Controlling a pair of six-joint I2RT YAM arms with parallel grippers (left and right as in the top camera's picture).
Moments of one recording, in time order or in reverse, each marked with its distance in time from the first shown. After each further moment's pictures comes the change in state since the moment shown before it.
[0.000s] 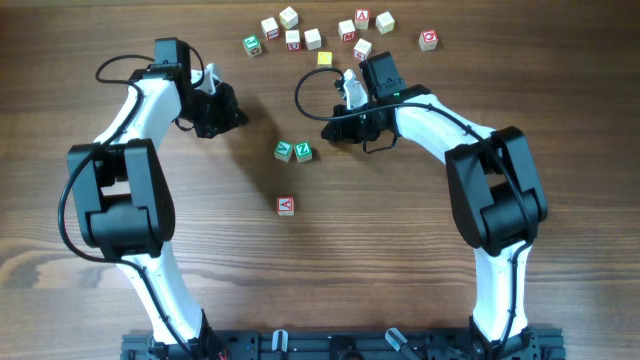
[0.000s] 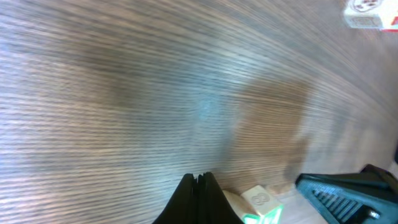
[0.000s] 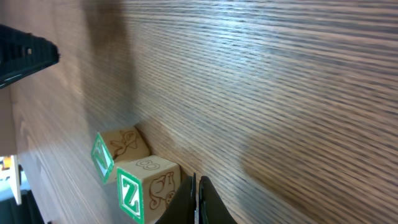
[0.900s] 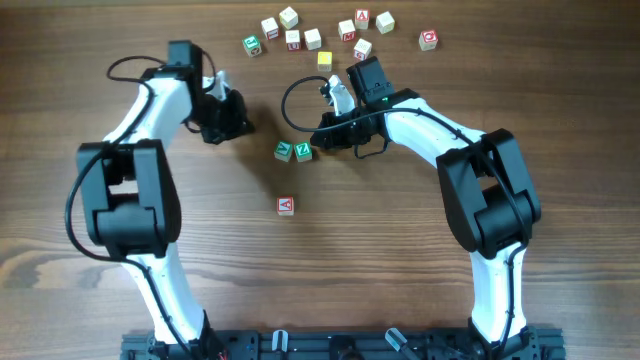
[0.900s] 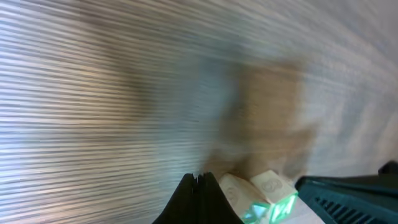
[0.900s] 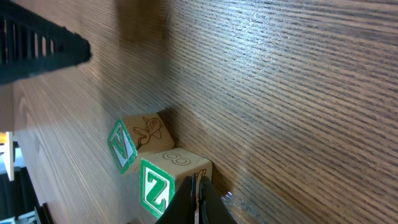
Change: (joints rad) left arm -0.049 0.000 0.000 -0.064 -0.042 0.021; right arm 0.048 0.000 0.000 0.001 -0.017 -0.050
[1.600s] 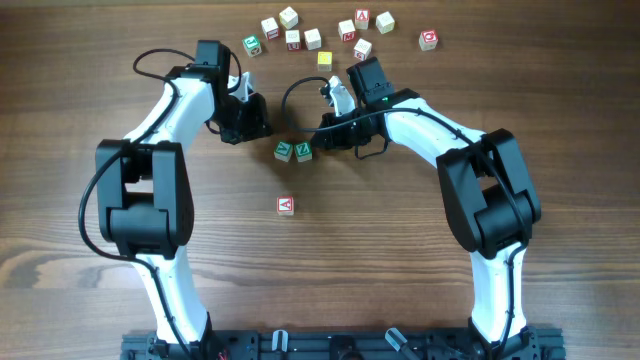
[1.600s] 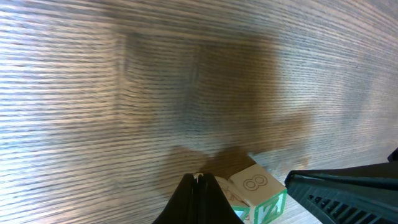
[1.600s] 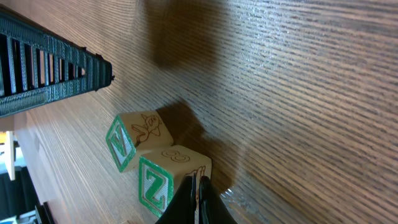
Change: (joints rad) left arm -0.095 0.000 0.000 0.013 -0.029 0.018; right arm 0.000 0.000 0.000 -0.013 0.000 0.000
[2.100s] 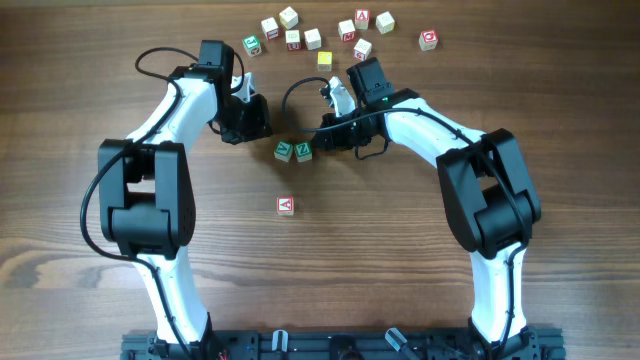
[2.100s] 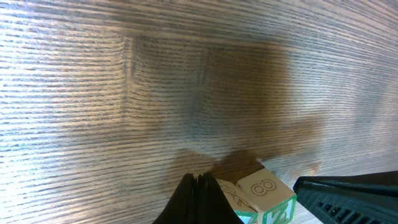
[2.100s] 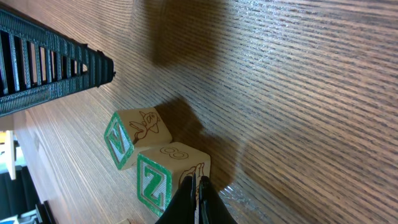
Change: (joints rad) left arm -0.010 0.000 0.000 0.004 -0.044 0.000; right arm 0.000 0.000 0.000 -0.006 0.000 0.000
